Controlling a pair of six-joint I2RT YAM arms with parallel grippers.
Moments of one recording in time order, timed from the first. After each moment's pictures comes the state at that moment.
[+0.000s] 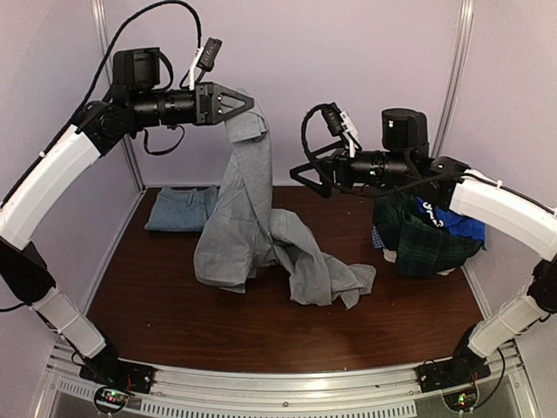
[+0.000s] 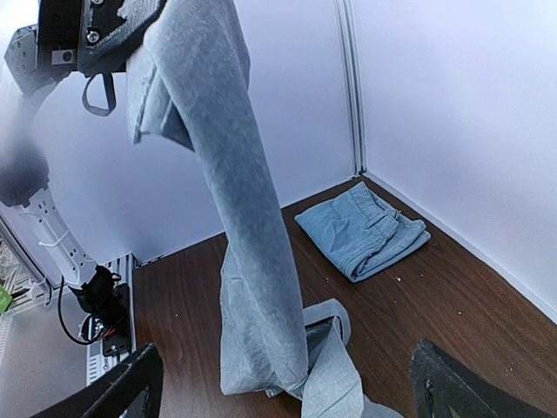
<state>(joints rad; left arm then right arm) -0.64 1.55 1.91 -0.47 0.59 -0.26 0.72 1.44 1.39 -0.14 -0.45 0.10</state>
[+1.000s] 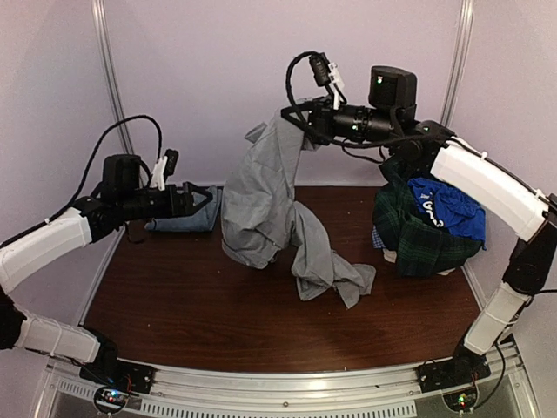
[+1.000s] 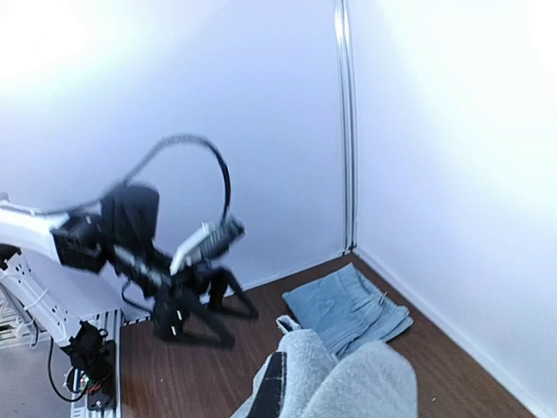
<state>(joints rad) -0.39 1.20 1.03 -0.17 0.40 -0.38 0.74 1.66 1.77 -0.15 -0.45 0.08</state>
